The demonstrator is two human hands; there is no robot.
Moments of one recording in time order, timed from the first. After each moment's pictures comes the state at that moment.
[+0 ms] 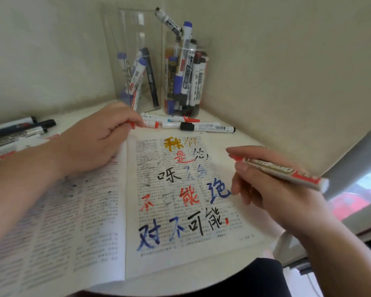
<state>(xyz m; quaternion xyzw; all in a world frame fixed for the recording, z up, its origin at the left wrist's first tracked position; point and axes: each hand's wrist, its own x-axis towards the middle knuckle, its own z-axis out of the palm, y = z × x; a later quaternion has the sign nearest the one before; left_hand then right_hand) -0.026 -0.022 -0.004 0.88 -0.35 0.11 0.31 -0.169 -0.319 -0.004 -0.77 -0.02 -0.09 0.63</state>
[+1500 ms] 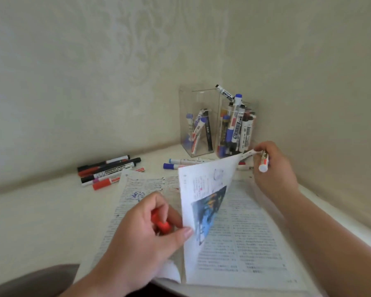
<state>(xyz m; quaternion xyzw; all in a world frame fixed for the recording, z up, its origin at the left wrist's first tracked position) -0.199 -0.026 0.015 0.79 -0.06 0.05 0.61 -0.044 -0.291 0.002 -0.87 -0.01 -0.25 0.43</state>
